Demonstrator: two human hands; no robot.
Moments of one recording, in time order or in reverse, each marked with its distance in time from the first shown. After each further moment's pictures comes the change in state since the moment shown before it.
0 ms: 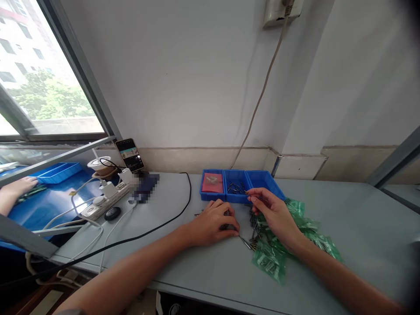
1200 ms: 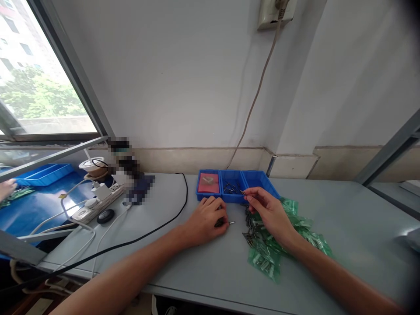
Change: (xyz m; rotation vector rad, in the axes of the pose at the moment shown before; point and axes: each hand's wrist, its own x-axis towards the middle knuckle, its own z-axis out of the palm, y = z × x) left_hand 0.000 -0.004 0.003 0.187 0.117 -0.060; right_hand 0.002 0.002 -0.001 -0.026 0.008 -0.008
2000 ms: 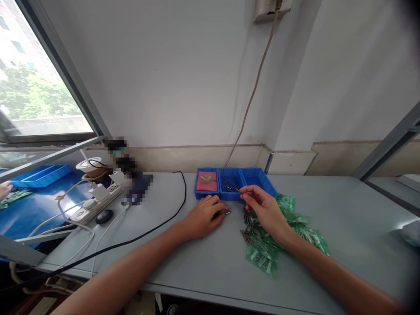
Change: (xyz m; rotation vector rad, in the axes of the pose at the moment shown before) left_hand 0.003 -0.013 0.007 -0.166 -0.052 -0.059; right_hand 0.000 0.004 0.004 0.052 -0.025 0.004
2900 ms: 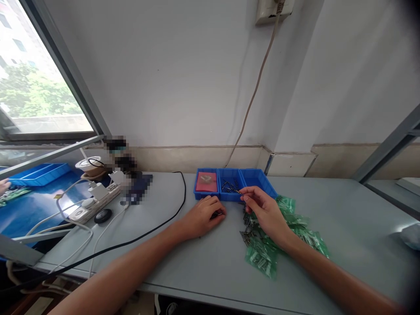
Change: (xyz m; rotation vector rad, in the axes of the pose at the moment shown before) left_hand 0.000 -0.004 -0.002 -0.042 0.006 0.005; right_hand -0.003 0.001 -0.001 -0.009 -0.006 0.000
